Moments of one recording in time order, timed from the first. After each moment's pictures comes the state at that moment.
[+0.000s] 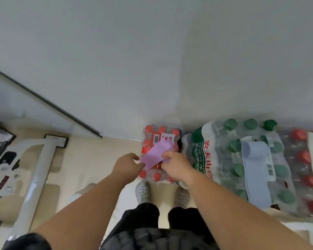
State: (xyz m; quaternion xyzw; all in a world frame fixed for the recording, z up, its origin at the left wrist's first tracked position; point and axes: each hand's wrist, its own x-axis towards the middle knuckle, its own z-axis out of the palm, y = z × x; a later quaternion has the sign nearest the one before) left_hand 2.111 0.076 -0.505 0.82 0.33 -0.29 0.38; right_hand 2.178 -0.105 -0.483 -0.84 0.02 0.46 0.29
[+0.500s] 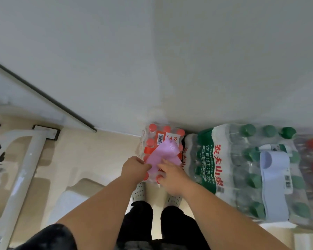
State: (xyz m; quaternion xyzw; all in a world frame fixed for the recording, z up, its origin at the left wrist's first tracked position) left_hand 2.116 0.063 -0.551 0.71 0.44 -0.28 0.48; right_hand 2.156 -0.090 -0.515 -0.83 -0.11 0.51 0.17
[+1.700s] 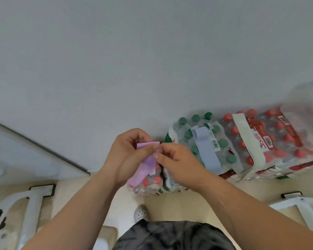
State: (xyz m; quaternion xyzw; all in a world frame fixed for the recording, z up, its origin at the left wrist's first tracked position) left_hand 2.102 0.014 -0.261 0.73 0.07 -0.08 0.68; right_hand 2.104 -0.159 -0.275 -0.77 -0.11 0.21 0.59
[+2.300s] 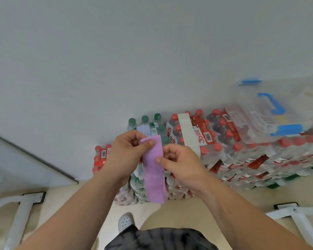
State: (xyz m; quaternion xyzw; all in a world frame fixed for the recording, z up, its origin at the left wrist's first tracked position) left_hand 2.056 -0.221 -0.234 0.72 0.10 -0.04 0.68; right_hand 2.055 -0.395 -0.264 -0.73 -0.06 0.18 0.66
